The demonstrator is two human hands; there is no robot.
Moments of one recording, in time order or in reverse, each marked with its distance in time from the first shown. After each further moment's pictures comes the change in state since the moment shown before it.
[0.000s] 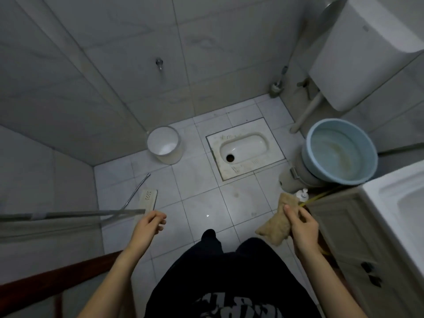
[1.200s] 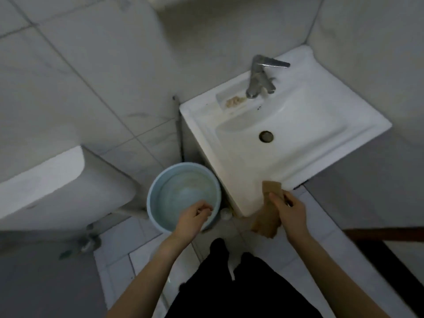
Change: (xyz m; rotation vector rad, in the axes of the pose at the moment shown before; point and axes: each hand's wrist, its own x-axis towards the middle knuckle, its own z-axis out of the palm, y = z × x) left_hand 0.085 0.416 0.570 1.300 -1.458 0.908; right_hand 0.142 -0.096 -0.118 0.750 1.343 0.093
